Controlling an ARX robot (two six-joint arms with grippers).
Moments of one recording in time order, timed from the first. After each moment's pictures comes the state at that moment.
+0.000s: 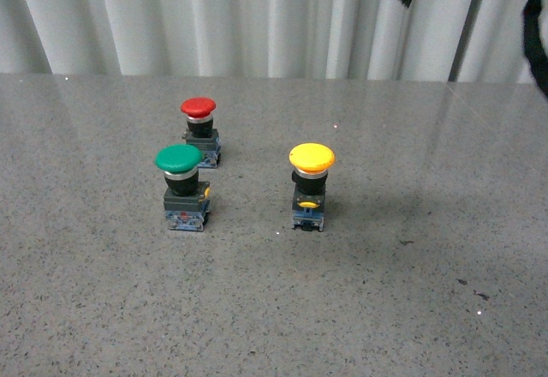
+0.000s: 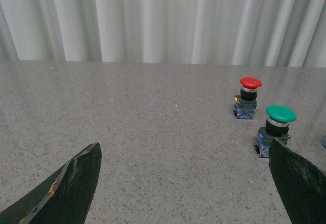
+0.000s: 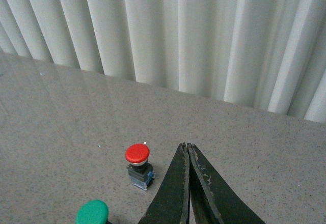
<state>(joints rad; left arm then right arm) 0.00 0.01 0.01 0.00 0.00 0.00 0.51 1.46 0.82 0.59 0.03 0.05</state>
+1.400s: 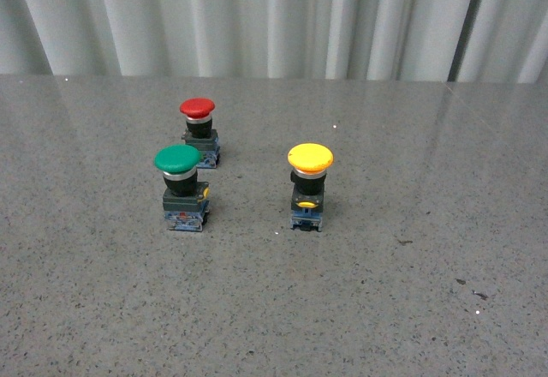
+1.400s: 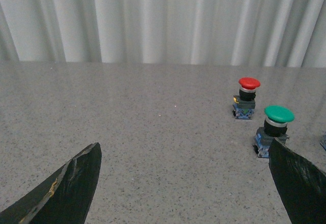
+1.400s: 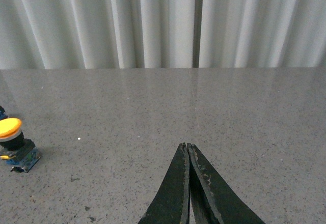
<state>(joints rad) 0.00 0.01 0.01 0.00 0.00 0.00 0.00 0.42 0.06 0.35 0.00 0.01</state>
